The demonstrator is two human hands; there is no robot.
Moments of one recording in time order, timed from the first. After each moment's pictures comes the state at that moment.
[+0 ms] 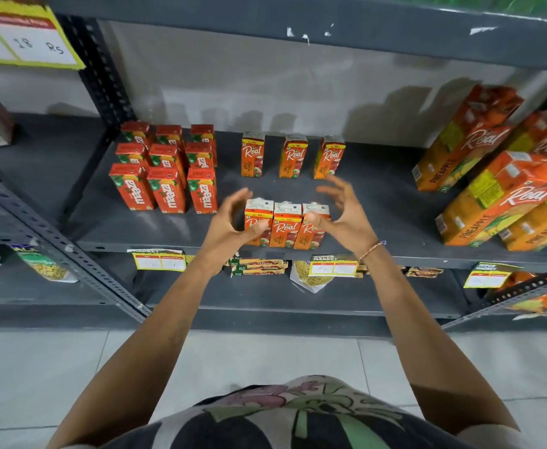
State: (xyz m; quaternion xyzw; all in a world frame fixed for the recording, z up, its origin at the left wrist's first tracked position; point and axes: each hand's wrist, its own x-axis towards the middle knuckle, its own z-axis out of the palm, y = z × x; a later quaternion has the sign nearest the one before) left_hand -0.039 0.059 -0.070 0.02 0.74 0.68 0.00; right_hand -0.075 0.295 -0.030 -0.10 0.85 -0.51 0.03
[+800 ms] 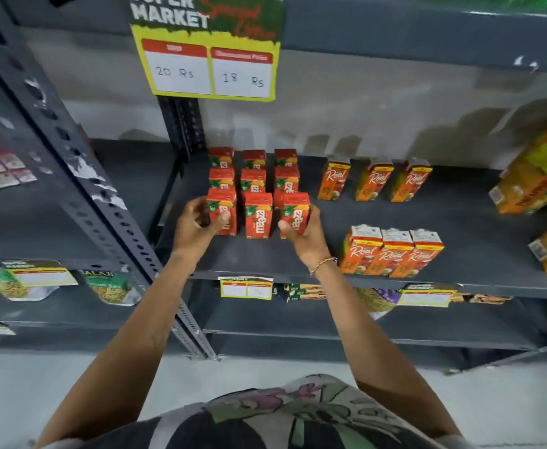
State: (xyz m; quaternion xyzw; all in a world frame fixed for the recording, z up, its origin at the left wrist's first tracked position) left_hand -0.082 -0.160 -0.098 -0.14 0.74 0.64 -0.14; right_hand -0.105 0.060 -0.093 -0.03 0.76 -0.65 0.04
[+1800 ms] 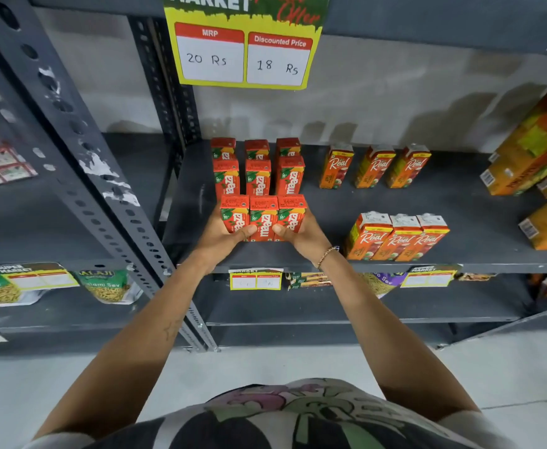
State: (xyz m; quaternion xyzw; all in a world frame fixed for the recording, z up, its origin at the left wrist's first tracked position) left_hand -0.072 -0.148 -0.101 0.01 0.74 0.68 0.02; right_hand -0.087 0.042 -0.081 -0.08 0.77 -0.62 0.13
